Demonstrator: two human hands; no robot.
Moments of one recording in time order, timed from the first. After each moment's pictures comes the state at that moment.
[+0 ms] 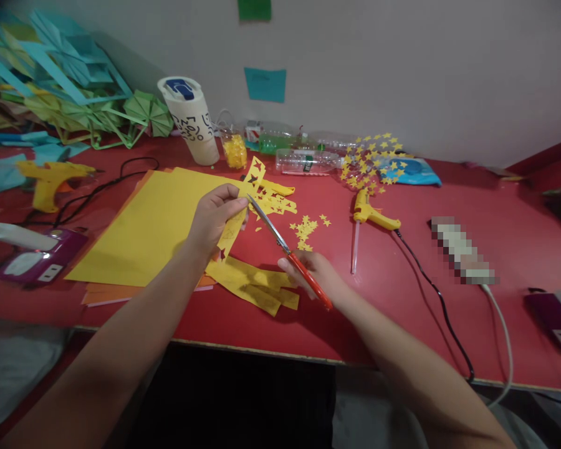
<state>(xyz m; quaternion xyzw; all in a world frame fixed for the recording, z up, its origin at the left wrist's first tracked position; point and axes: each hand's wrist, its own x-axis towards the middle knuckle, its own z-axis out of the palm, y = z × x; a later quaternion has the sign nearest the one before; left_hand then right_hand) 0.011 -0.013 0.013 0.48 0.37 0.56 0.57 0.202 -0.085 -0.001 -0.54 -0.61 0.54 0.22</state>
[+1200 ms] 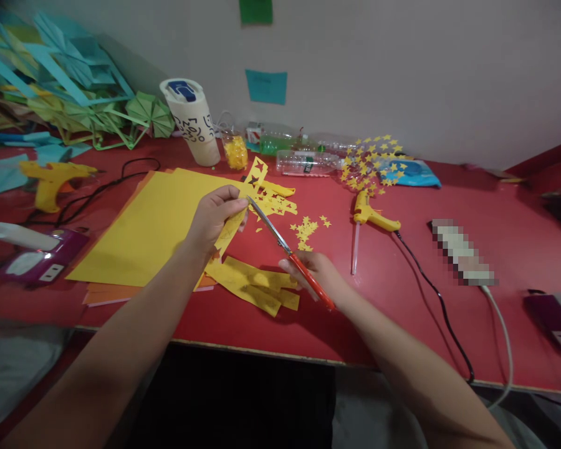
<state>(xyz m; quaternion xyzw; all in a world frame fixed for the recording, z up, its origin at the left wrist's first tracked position) 0.009 -0.013 0.018 0.46 0.38 0.54 0.60 0.204 -0.084 0.000 -0.55 -0.59 0.54 0.23</state>
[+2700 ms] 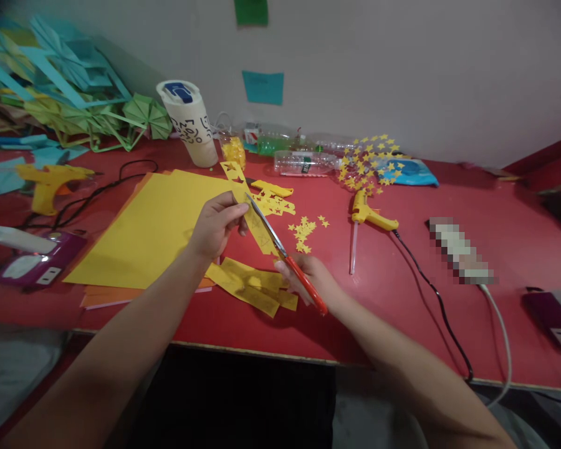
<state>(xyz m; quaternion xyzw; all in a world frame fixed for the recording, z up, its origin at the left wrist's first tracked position) 0.010 -0.011 0.000 0.54 0.34 0.53 0.56 0.194 -0.091 0.001 -0.54 -0.56 0.56 0.26</state>
